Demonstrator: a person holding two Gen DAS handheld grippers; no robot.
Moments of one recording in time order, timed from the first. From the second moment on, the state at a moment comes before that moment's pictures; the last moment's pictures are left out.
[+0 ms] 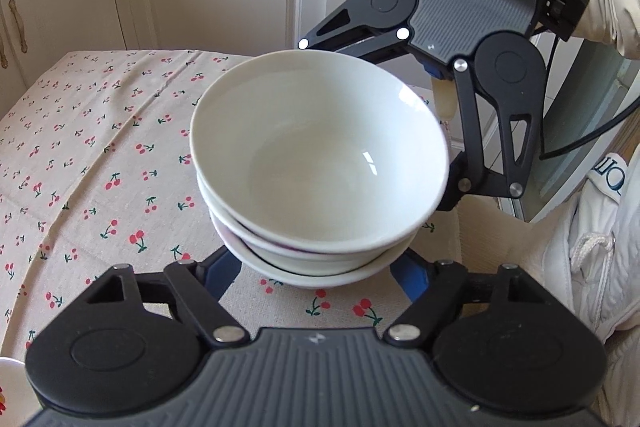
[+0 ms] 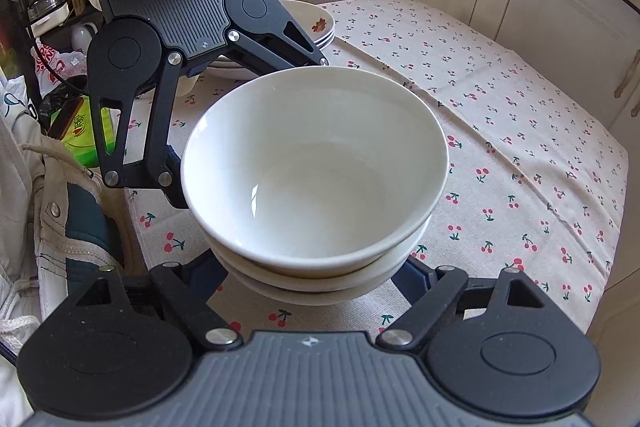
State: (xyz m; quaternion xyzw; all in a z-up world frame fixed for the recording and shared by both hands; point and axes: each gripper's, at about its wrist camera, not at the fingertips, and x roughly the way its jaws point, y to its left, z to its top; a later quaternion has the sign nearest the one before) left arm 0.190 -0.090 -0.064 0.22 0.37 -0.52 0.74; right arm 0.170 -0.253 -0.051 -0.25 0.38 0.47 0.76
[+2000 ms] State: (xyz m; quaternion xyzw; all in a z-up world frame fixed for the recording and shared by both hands) left arm 0.187 0.121 -0.038 0.18 0.38 -0.31 0.86; right arm 0.255 -0.012 -0.040 -0.33 0.33 0.58 0.66
